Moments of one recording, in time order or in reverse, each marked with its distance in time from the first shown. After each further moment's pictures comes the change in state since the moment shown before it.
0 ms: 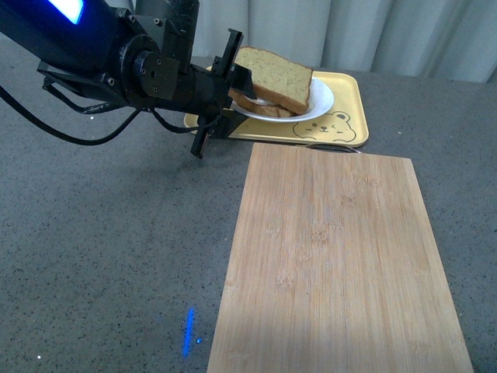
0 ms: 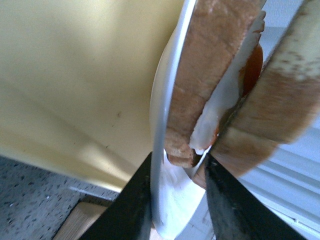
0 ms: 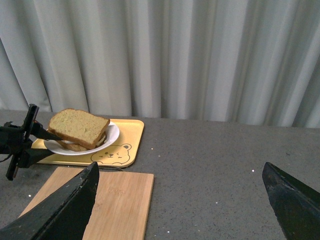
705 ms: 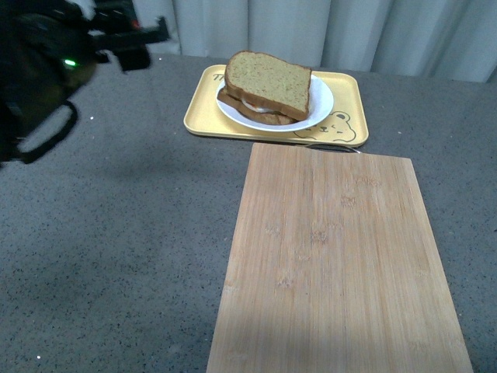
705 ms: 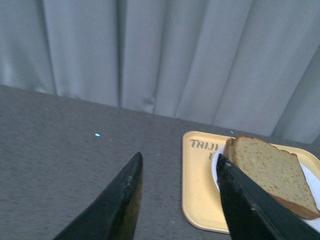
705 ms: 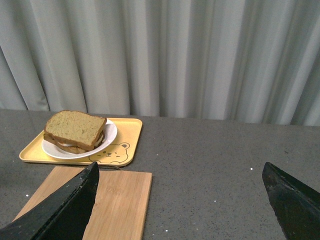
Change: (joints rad) left arm 0.042 -0.542 -0.919 0.941 -0.576 1.209; right arm 0.000 0.000 0.000 0.000 0.000 0.000
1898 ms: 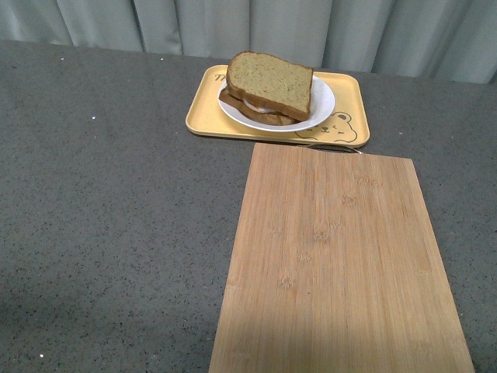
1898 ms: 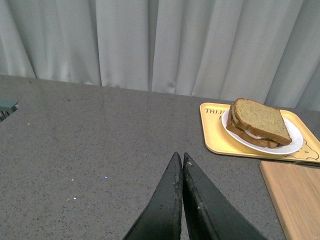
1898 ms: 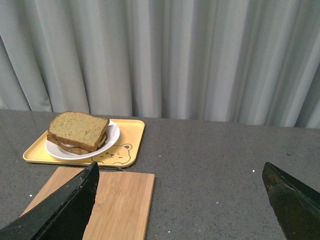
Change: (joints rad) left arm 0.241 -1.184 -0.678 -0.518 0.238 0.088; right arm 0.000 0.000 0.000 0.000 0.000 0.000
